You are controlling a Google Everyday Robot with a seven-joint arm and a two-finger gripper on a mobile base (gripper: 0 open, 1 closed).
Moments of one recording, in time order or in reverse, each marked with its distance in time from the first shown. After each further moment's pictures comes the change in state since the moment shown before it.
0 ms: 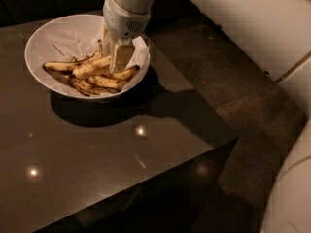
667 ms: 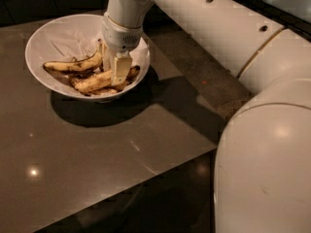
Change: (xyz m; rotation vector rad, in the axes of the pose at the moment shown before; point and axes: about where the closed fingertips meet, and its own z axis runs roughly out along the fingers) arm 0.023 -0.002 0.055 -0.148 0.012 -0.017
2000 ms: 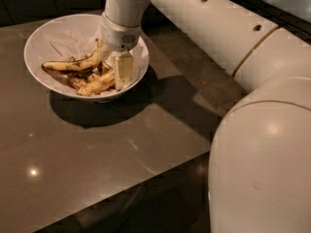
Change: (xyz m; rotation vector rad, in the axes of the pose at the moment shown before) arm 0.001 -0.003 0.002 -0.011 0.022 -0.014
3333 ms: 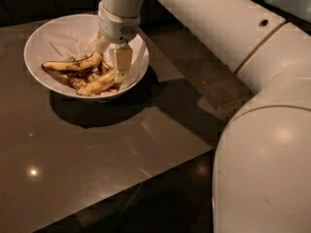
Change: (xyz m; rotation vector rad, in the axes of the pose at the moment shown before) arm -0.007 -0.005 -0.023 0.047 0.034 -0.017
